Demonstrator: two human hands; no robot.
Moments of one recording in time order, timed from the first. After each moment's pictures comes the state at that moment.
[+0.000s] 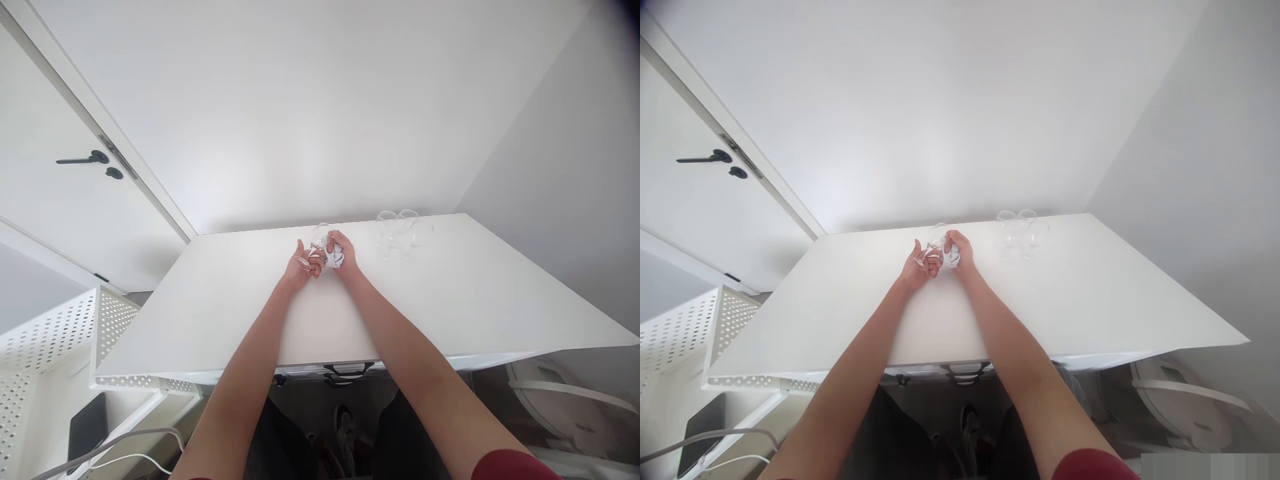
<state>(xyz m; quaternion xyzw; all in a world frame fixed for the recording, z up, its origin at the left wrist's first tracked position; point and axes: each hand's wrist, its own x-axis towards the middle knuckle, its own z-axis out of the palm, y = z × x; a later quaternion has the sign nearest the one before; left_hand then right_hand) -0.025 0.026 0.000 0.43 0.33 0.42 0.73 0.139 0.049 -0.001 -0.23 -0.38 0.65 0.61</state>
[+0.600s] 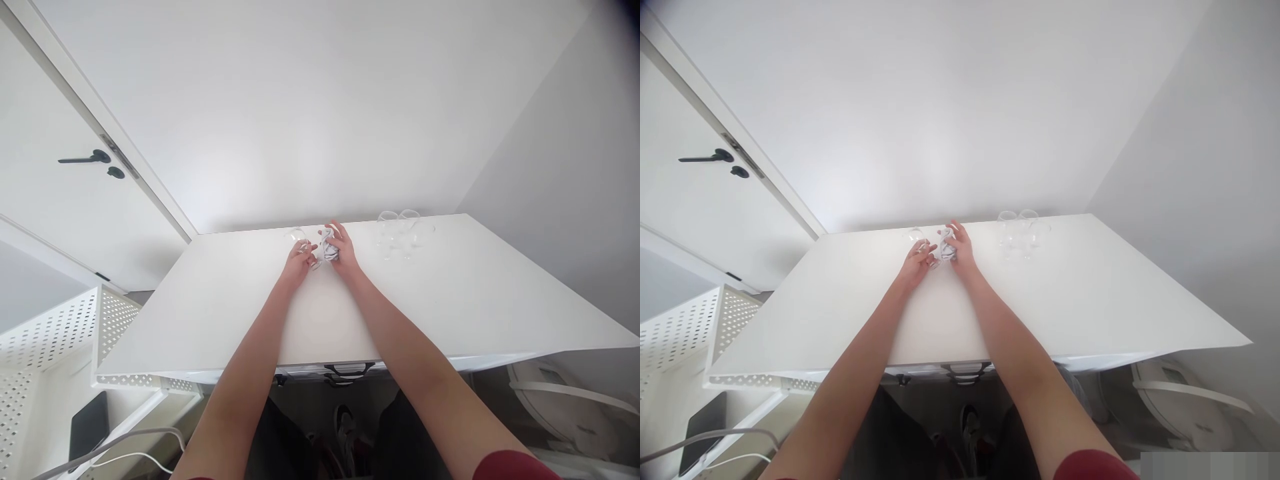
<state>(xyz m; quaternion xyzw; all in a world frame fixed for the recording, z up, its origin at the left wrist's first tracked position) -0.022 0.028 -0.006 0.39 0.30 0.57 0.66 0.135 0.056 -0.002 -0.23 -0.37 0.61 0.66</state>
